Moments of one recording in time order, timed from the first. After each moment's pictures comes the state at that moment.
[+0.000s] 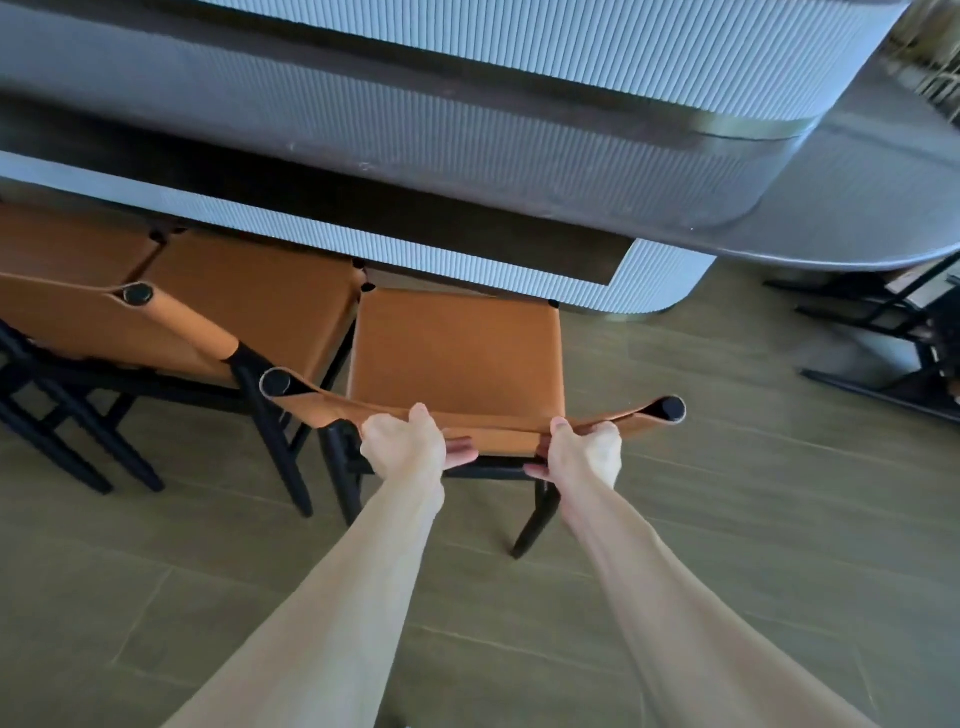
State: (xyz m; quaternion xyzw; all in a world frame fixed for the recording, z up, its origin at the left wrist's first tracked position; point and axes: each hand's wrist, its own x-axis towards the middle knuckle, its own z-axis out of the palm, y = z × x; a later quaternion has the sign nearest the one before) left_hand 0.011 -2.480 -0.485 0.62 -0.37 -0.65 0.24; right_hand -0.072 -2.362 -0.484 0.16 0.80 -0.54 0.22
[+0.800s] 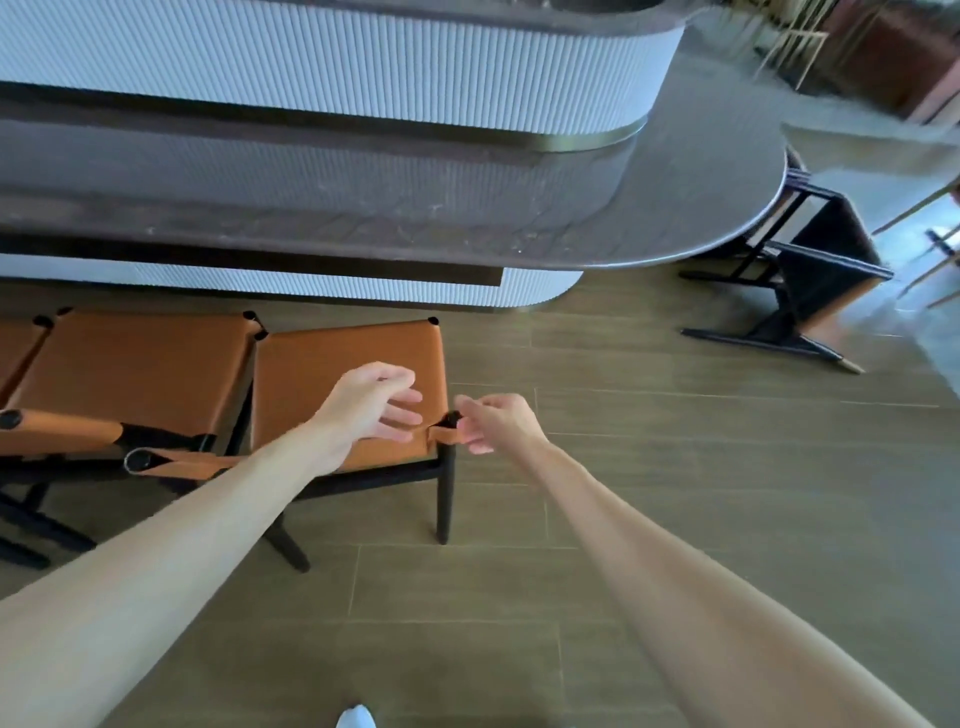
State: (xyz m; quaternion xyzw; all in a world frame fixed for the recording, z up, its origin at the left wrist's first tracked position) left_hand -0.082 -2.386 -0.306 0.33 -0.68 -0.65 -0.03; right_hand -0.184 -2.227 -0.353 -0.02 0.79 -0.49 0.37
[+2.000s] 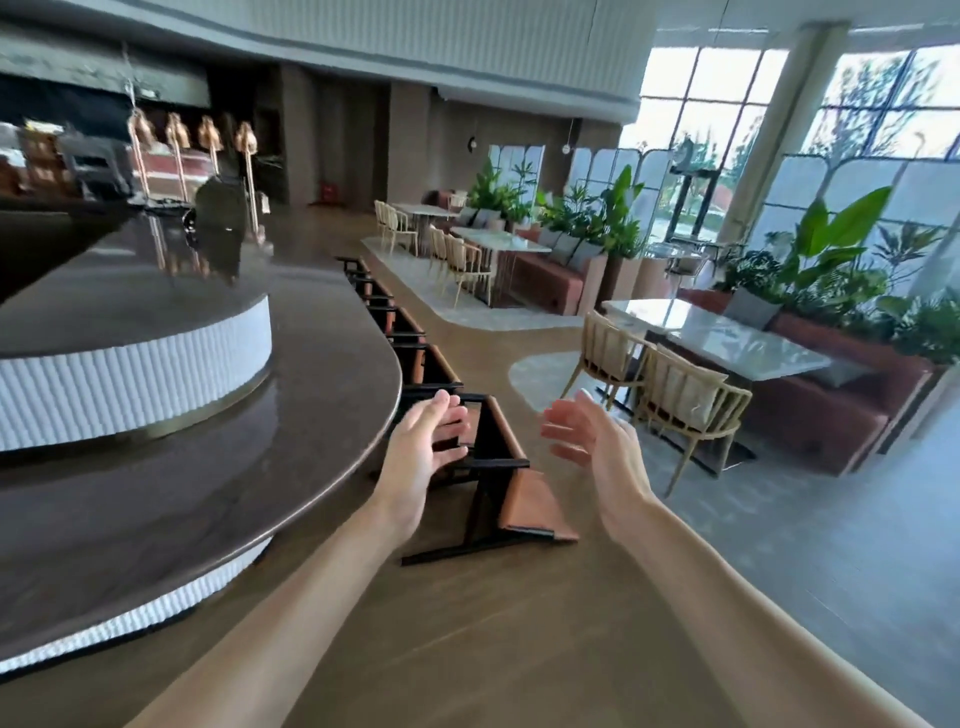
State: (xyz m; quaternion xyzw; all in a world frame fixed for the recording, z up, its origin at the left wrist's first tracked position) left_hand -0.664 -1.721 -0.085 0.01 -0.58 -0.81 0.08; right_hand -0.673 -1.534 -0.062 0.04 0.68 -0.73 -0.08
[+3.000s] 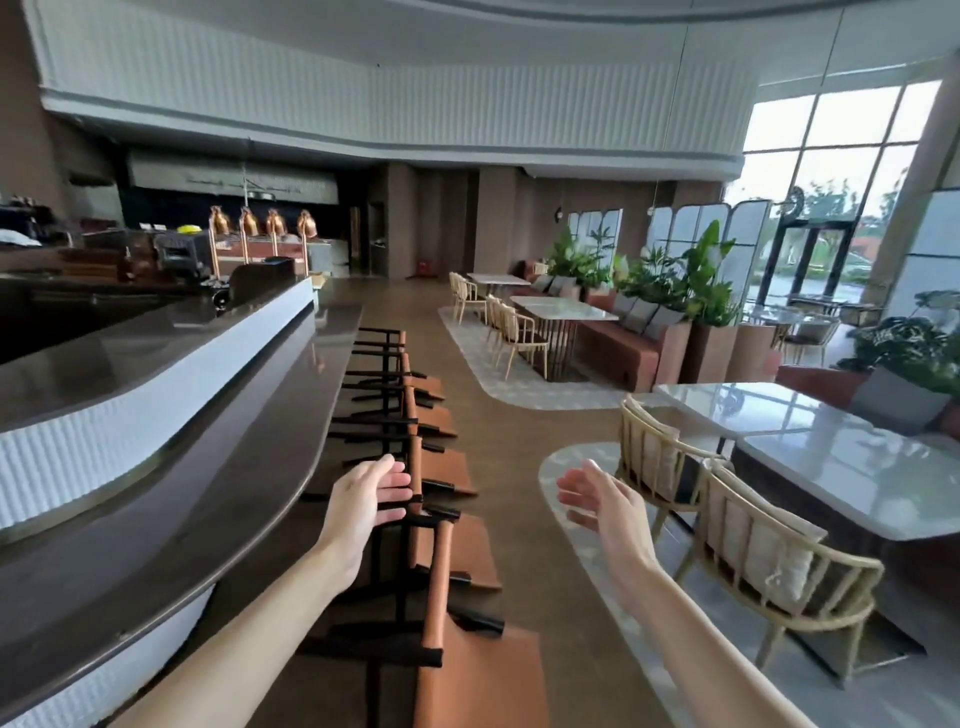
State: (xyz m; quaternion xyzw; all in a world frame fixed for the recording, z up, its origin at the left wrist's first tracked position) left_hand -1.220 -1.364 -0.091 0.17 -0.62 -0.73 0.21; right_hand -1.279 -1.107 -0.086 -0.03 0.69 -0.72 -0.02
